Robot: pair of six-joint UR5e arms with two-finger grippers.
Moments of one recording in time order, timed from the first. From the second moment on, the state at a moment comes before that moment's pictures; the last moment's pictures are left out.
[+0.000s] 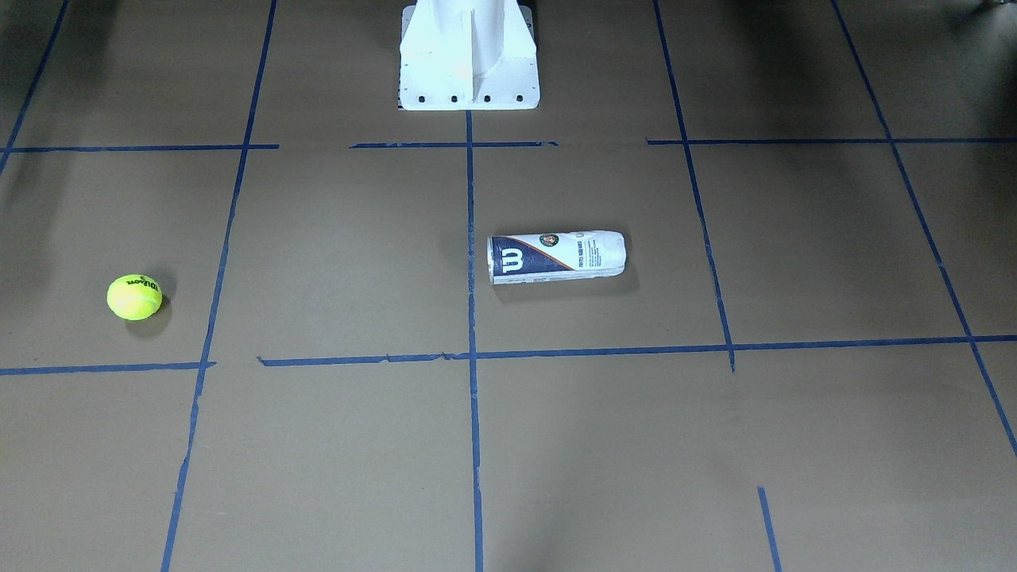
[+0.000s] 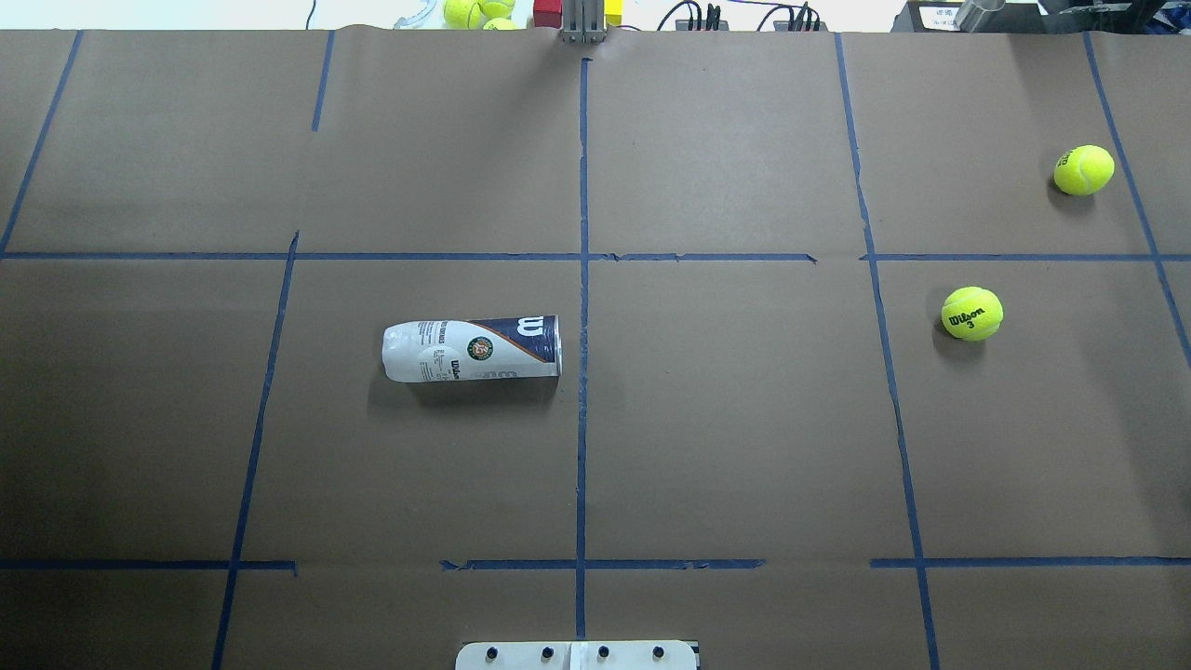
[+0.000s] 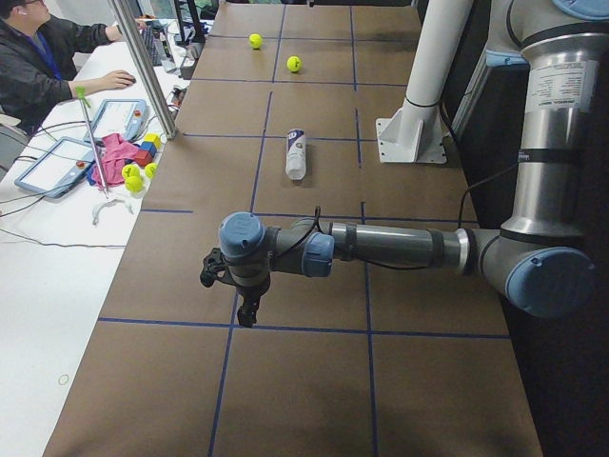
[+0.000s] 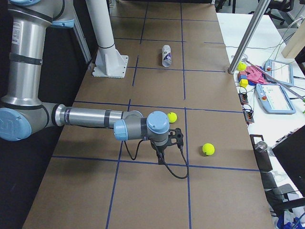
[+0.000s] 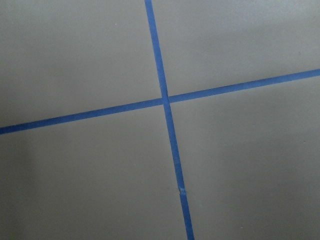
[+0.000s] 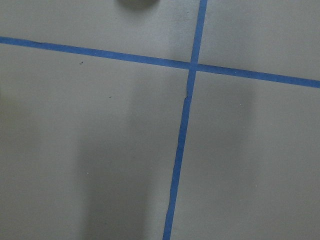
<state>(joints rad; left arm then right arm) -1.53 -1.58 -1.63 -1.63 -2.37 0.11 1.53 -1.77 1.73 -1.40 2.38 -0.02</state>
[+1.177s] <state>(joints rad) -1.45 -1.68 -1.62 -1.76 -2.37 0.01 1.53 -1.77 1.73 -1.40 2.38 -0.02</state>
